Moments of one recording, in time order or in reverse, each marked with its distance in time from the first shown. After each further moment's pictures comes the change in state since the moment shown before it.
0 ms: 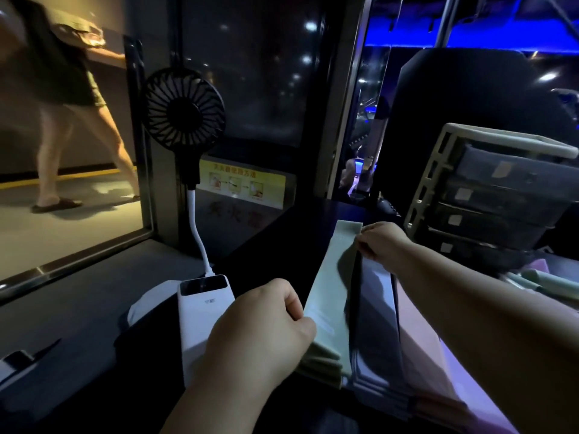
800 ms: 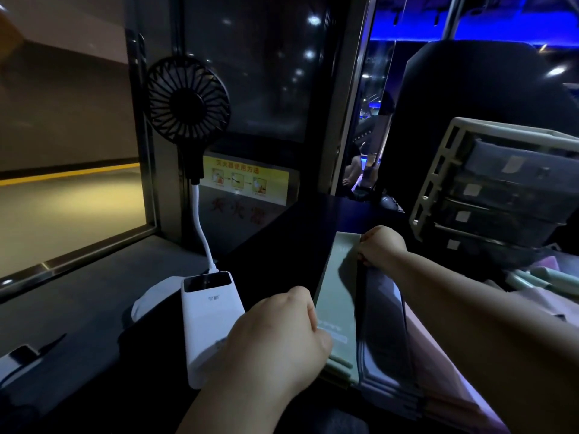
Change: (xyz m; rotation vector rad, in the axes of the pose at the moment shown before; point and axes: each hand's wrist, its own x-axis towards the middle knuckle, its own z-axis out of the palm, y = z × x) left_hand -0.001 0.006 0.004 0.175 -0.103 0.090; right_hand 0.000 0.013 0.018 -0.329 0.078 -0.039
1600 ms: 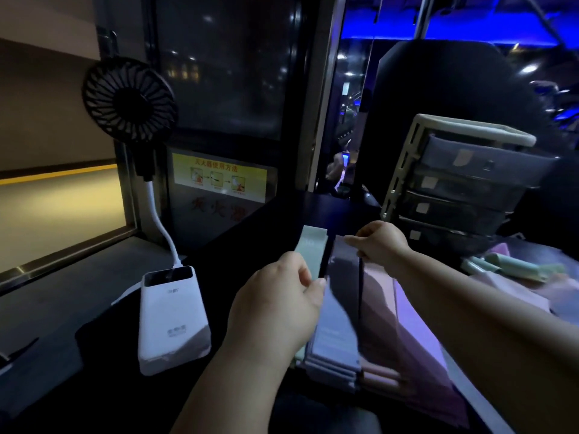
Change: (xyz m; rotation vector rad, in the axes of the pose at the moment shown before) left_hand 0.015 0.044 0.021 -0.104 0.202 0.053; right_hand -0.027 0.035 -0.051 0.167 0.051 -0.062
